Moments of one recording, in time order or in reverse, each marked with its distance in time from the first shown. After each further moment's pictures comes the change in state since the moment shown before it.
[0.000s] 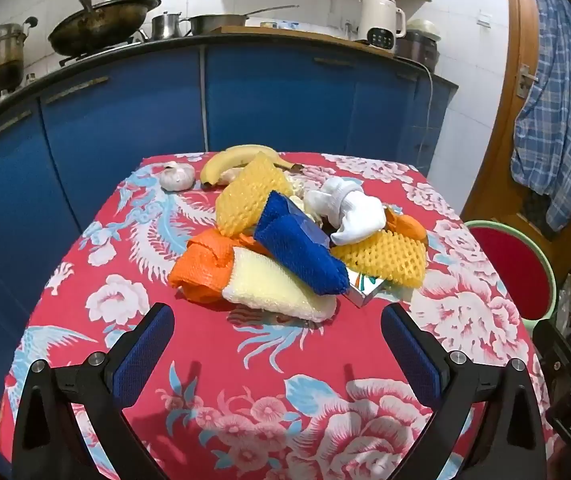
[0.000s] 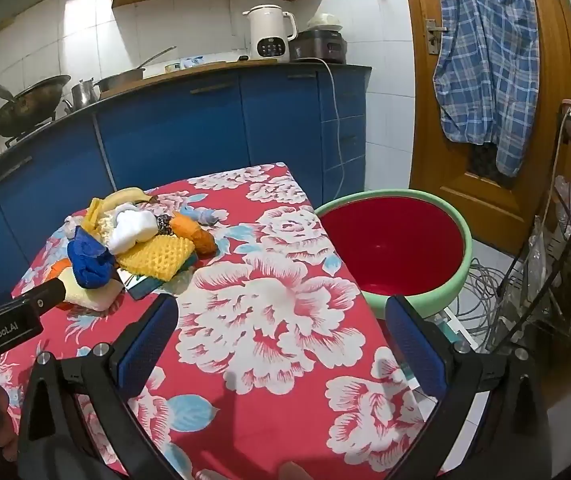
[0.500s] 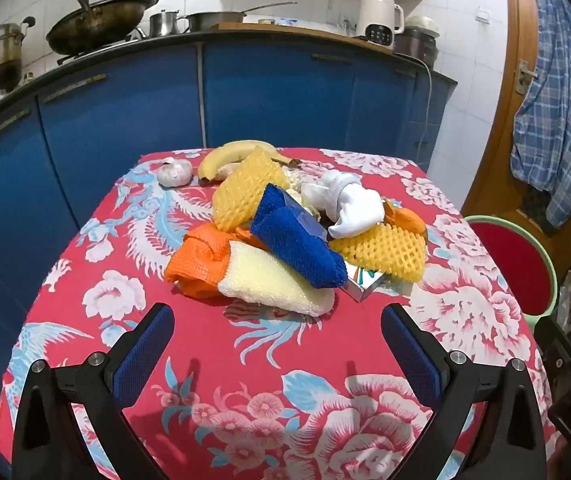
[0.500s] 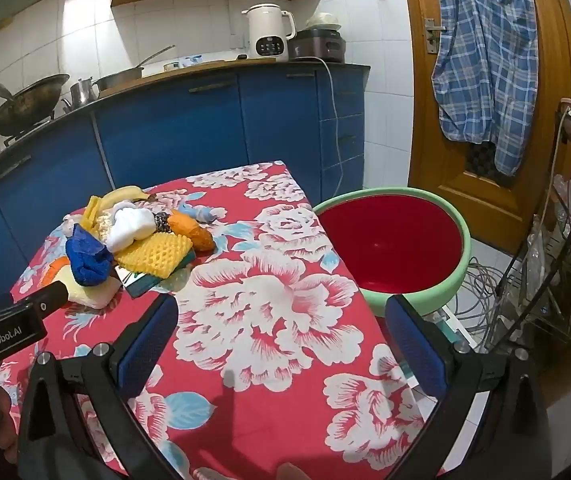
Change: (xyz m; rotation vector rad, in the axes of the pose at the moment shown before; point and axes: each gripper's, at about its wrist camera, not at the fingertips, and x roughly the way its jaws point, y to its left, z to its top) left arm 0.003 -0.001 -0.007 -0.002 0.010 -0.007; right arm 0.001 0.001 -0.002 0.000 -0.004 -0.008
